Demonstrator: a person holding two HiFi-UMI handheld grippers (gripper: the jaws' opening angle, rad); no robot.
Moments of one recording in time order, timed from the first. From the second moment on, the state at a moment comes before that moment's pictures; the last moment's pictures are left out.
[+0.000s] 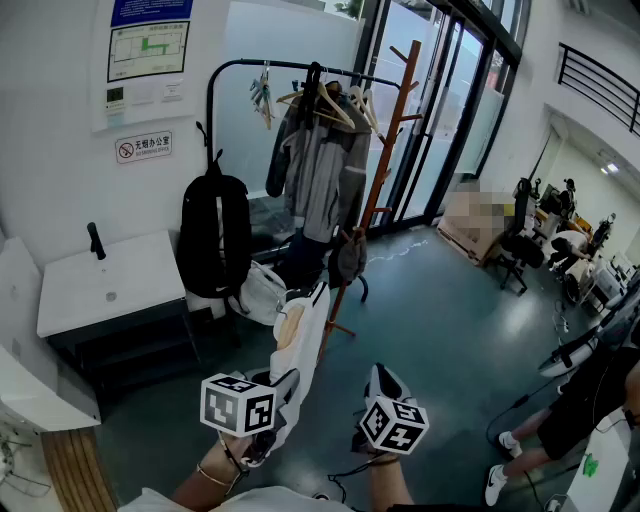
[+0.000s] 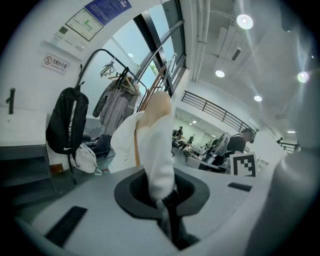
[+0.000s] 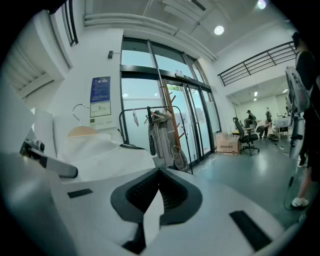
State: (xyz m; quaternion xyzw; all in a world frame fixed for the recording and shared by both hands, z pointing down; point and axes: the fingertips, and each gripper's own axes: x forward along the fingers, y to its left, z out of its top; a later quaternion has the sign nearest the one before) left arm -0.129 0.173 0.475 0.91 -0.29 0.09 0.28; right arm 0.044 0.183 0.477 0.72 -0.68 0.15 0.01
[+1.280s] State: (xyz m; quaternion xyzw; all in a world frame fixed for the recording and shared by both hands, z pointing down) left arm -0.169 0.139 0.480 0.91 -0.30 0.10 0.26; right arm 0.013 0.157 0.484 0.74 -0.65 0.15 -0.02
